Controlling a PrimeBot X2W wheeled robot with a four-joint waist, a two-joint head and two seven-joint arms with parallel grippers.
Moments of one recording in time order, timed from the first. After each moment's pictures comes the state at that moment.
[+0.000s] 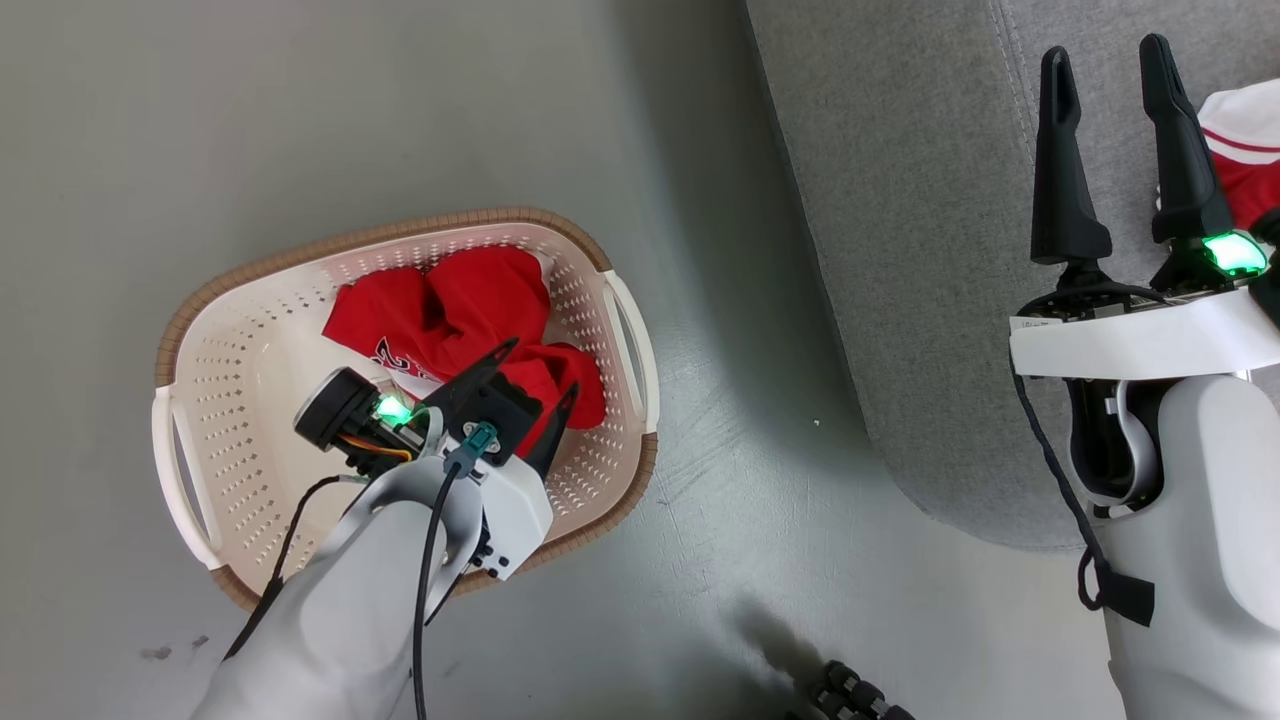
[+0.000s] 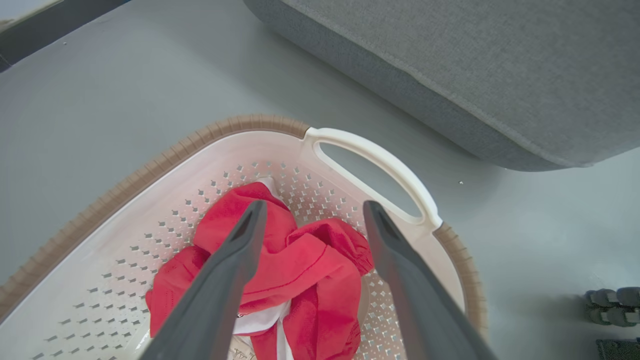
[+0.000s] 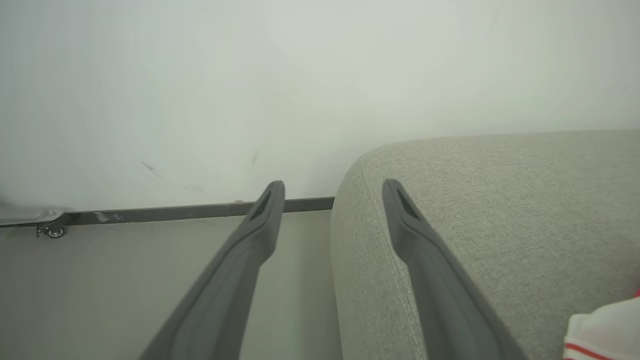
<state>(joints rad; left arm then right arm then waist) -0.69 0.15 -0.63 0.85 -0.06 -0.04 -0.21 -0.52 -0.04 -0.04 0.18 0.20 0.12 -0.19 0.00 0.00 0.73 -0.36</state>
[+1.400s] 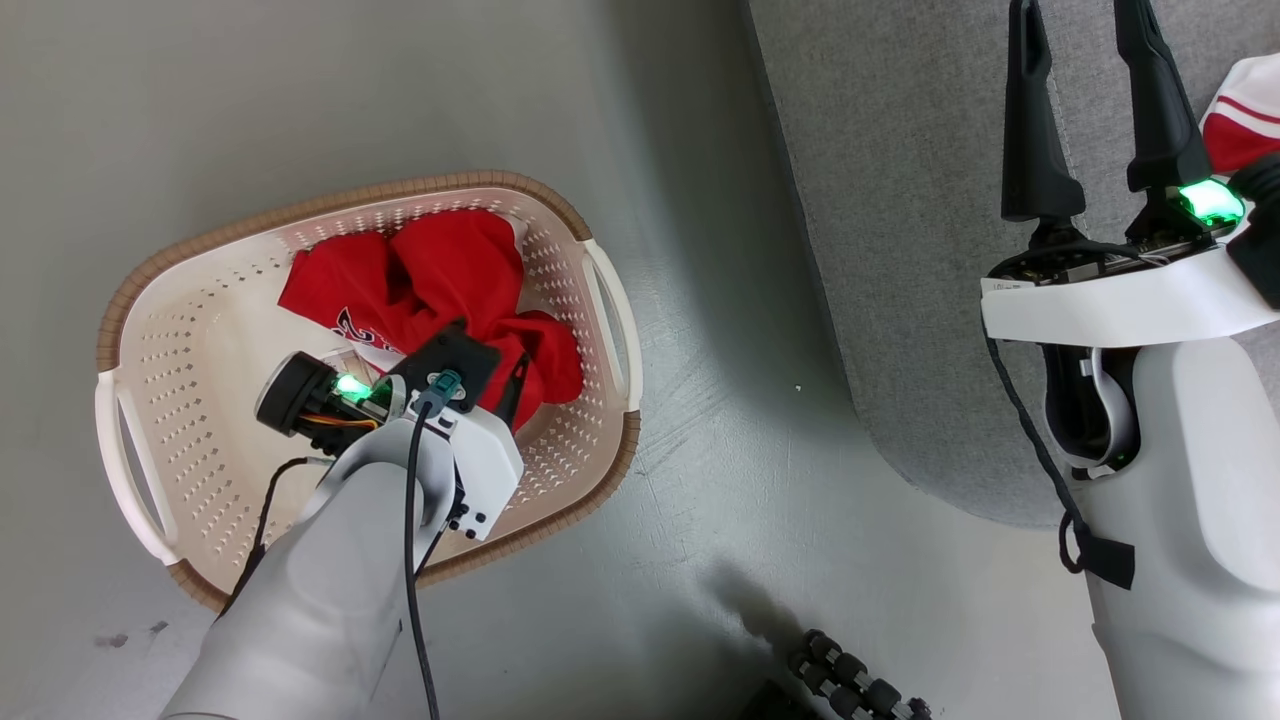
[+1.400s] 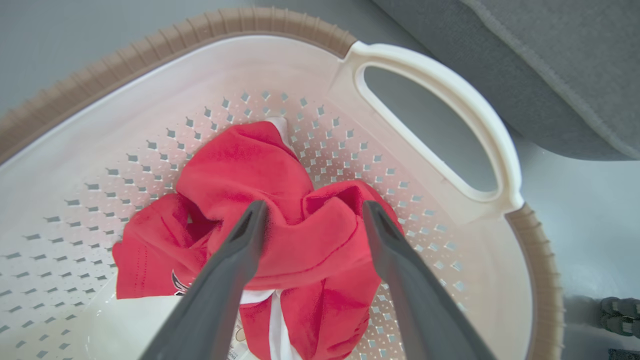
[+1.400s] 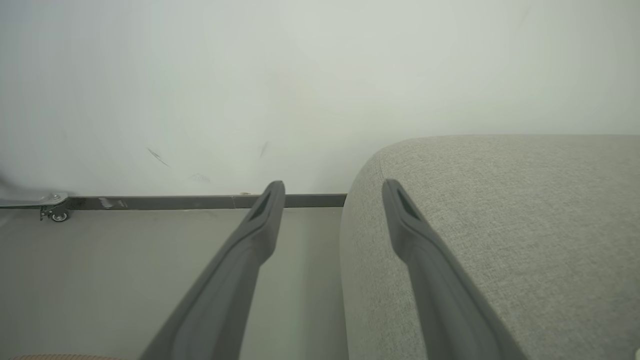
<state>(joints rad) -0.81 0.10 -0.59 1.09 -0.10 -0.01 -0.21 -0.60 -0.04 0.02 0.22 0.21 0.12 -0.23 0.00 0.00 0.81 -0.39</state>
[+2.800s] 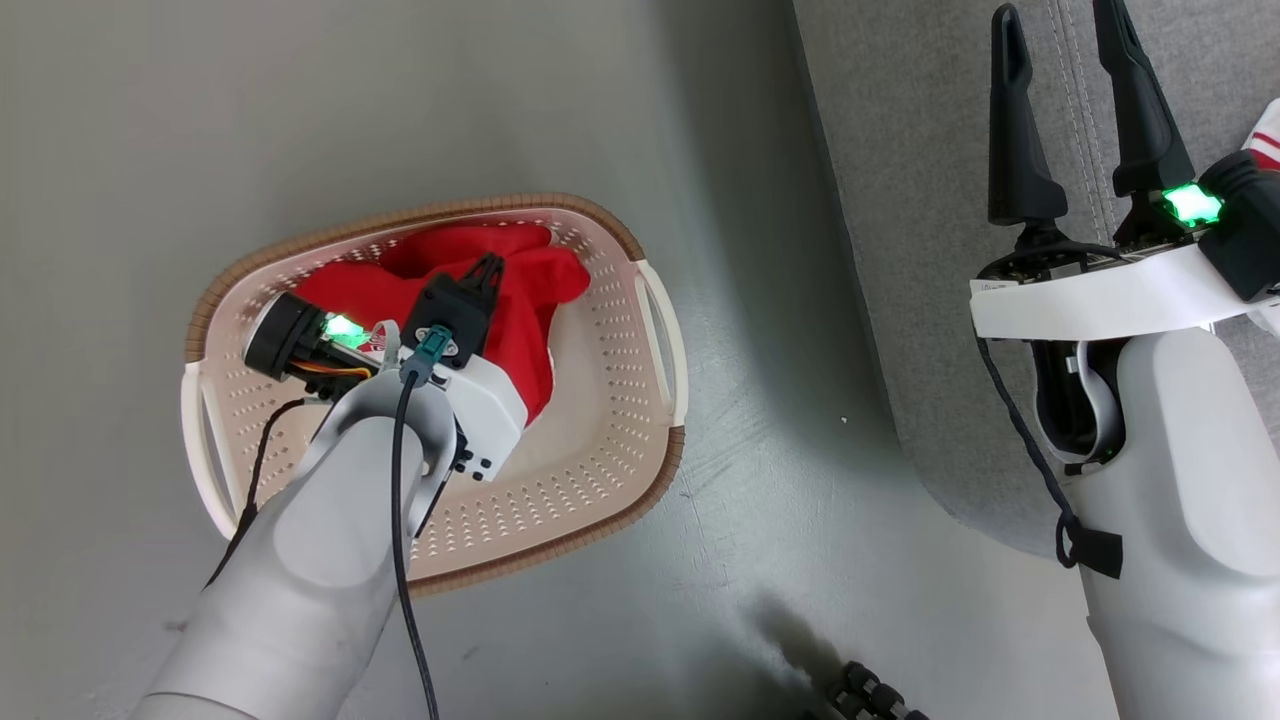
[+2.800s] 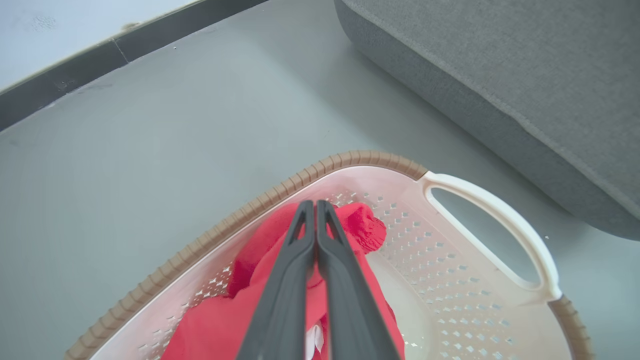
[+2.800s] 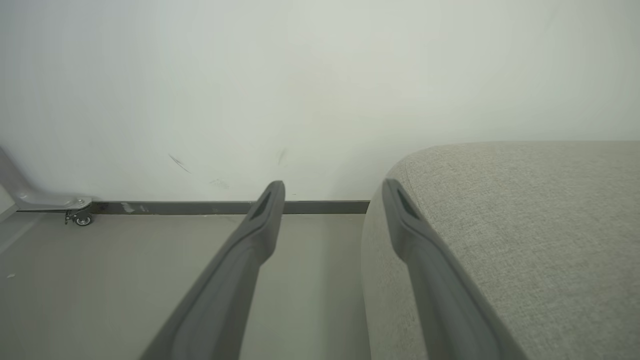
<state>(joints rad) -0.84 0.12 -0.57 0.98 -0.11 0.04 -0.25 -0.62 -0.04 0.02 0.29 0.18 0.12 -0.25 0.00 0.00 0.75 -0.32</state>
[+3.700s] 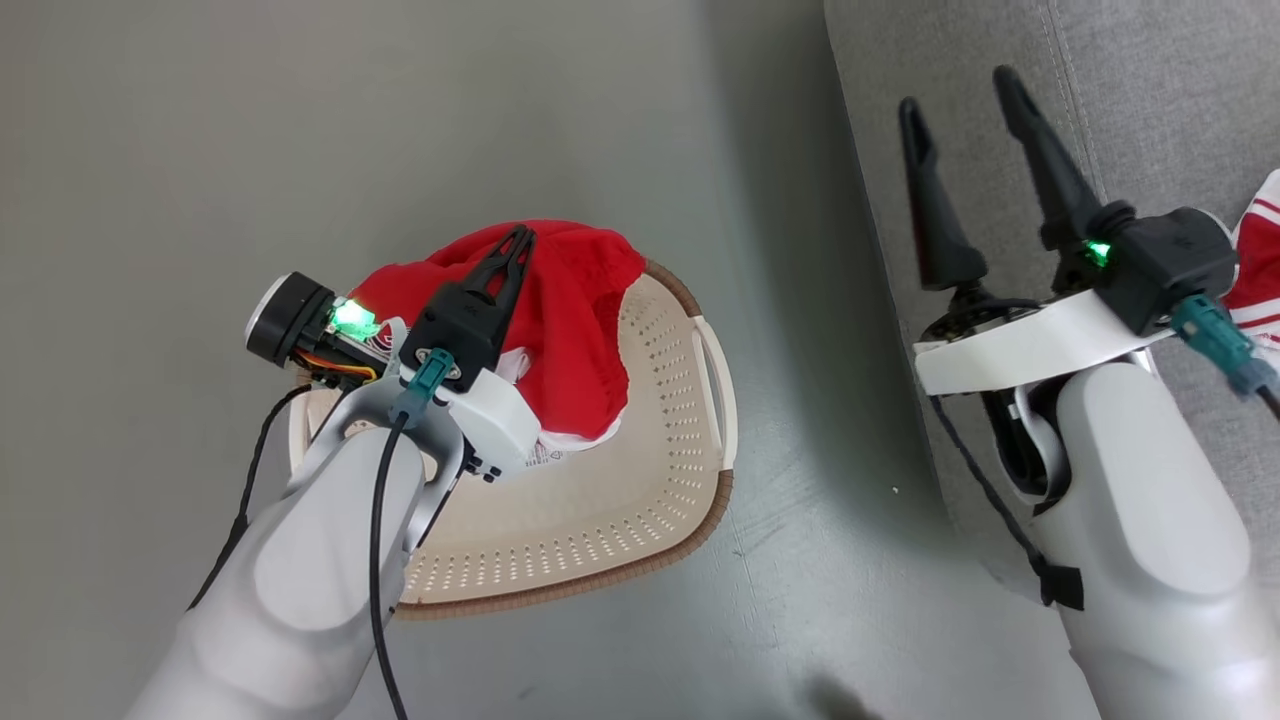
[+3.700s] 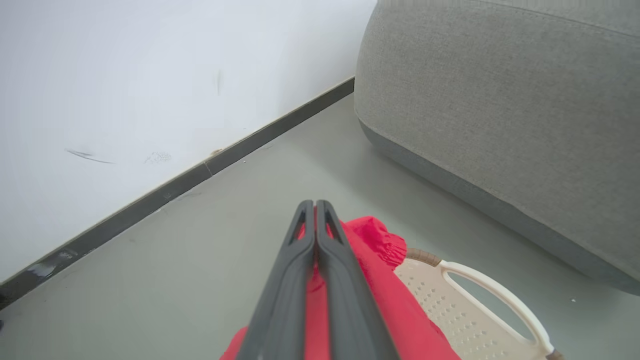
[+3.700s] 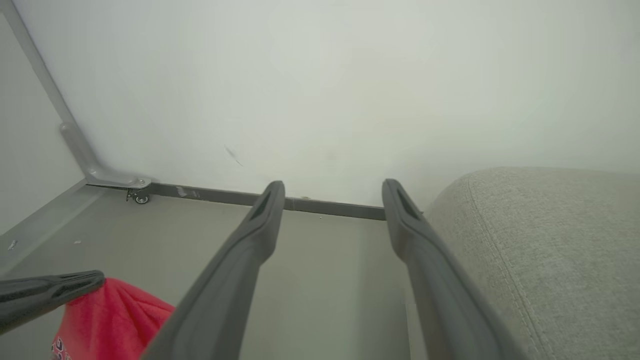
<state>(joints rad) -0.74 0.18 -0.57 0.66 -0.09 0.04 -0.25 -0.59 -0.07 0.12 0.37 0.12 0.12 -0.25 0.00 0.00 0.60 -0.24</state>
